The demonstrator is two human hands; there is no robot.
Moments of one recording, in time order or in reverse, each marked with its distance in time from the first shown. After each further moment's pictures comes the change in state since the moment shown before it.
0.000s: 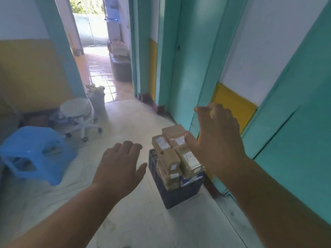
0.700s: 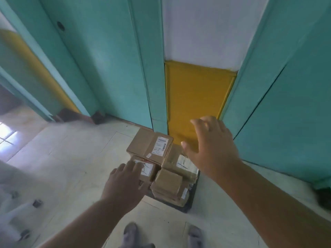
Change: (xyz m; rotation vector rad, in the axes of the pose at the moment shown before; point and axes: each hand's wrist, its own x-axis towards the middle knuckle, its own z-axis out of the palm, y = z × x) left_hand 0.375 -0.070 0.204 -0.080 -0.463 0.667; right_hand 0.202 0.044 0.215 -0.104 -0.193 0.698
